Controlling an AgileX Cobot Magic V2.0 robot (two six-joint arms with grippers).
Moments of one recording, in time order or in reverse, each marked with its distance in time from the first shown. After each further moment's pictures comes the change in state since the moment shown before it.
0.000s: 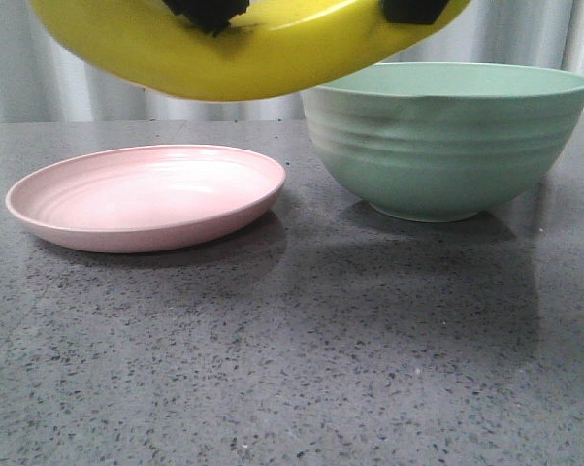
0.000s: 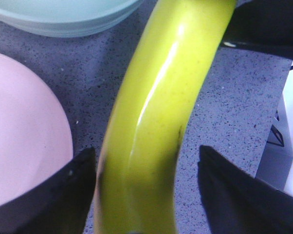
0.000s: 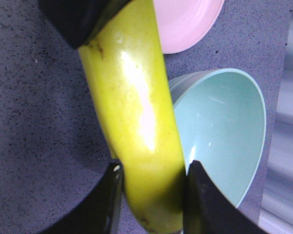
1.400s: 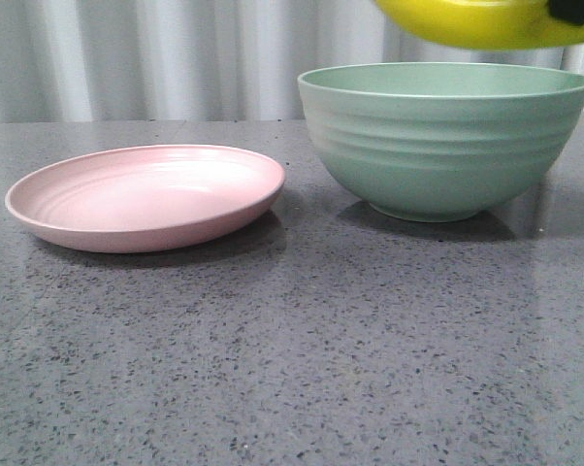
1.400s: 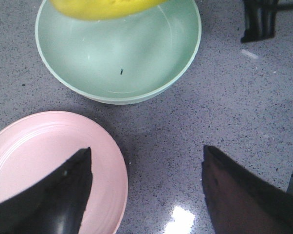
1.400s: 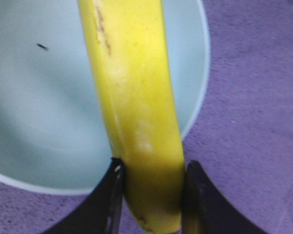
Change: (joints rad) left arm 0.000 0.000 -0.271 0.115 0.037 -0.069; right arm -0.497 0.020 0.000 0.113 -0.058 0.290
